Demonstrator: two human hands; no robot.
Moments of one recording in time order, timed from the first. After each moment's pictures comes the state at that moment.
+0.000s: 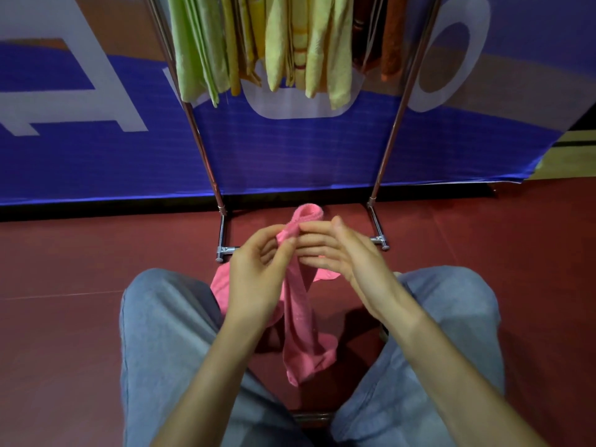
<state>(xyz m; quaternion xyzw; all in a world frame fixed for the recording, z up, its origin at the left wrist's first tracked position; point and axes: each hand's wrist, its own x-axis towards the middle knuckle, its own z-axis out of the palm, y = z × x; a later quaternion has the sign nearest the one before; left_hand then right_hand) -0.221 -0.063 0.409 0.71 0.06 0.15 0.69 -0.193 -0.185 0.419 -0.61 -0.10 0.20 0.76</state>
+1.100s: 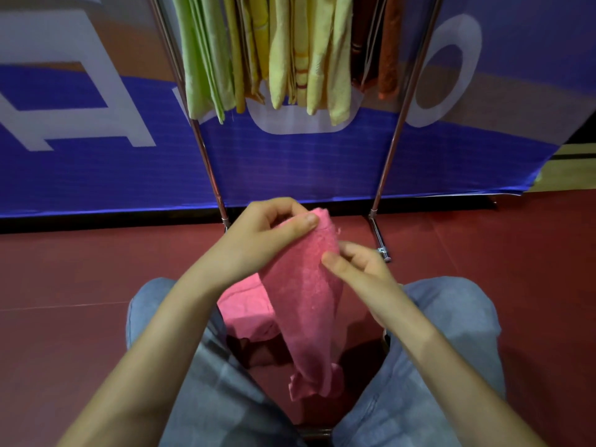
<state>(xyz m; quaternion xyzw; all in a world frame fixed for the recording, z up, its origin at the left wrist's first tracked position) -0.196 -0.039 0.471 0.79 -0.11 -0.03 0.60 -0.199 -0.199 0.410 -0.62 -0.14 0.15 0.75</state>
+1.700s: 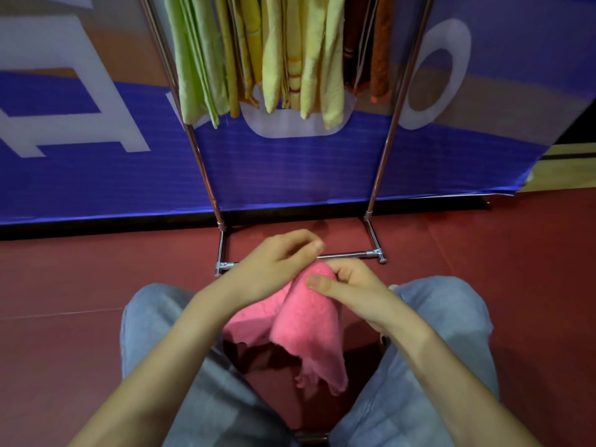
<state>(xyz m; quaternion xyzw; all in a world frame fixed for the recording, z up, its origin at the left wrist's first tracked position) -0.192 -0.046 0.432 0.85 -0.18 -0.07 0.49 -0.198 -0.200 0.401 -0.66 -0.18 0.24 0.69</state>
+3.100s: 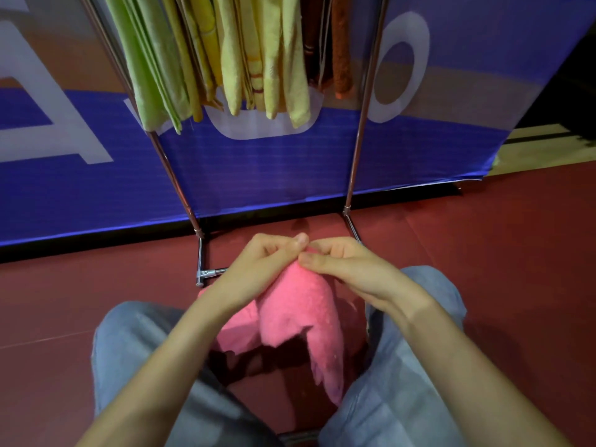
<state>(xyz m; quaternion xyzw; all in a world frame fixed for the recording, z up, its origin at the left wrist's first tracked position) -0.189 -0.074 0.439 0.74 -0.13 -0.11 0.65 -0.182 -0.223 0.426 -0.64 -0.13 0.29 0.71</state>
